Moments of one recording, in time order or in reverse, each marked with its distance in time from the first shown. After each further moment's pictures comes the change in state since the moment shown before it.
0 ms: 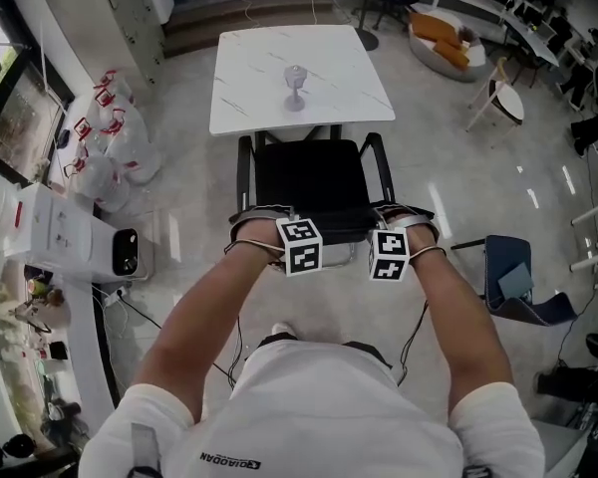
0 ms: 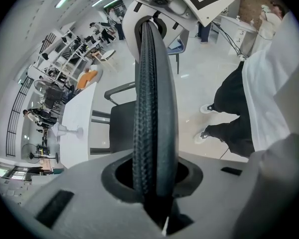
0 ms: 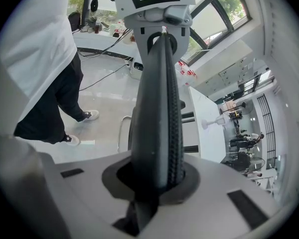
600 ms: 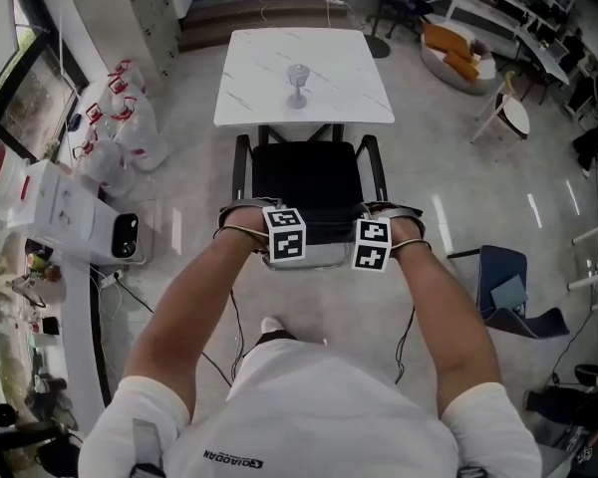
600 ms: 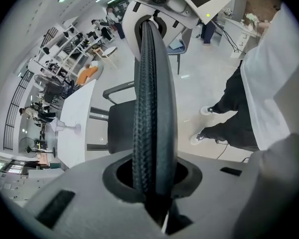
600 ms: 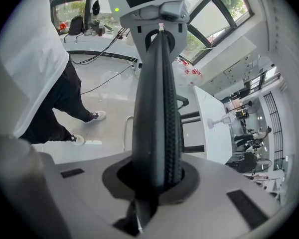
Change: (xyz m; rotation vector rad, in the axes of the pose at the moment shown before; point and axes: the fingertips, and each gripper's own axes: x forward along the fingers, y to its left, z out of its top) left arm -0.010 -0.018 0.004 -0.045 0.018 -0.037; right arm -0.012 0.010 0.000 -0.004 -0.014 0.072
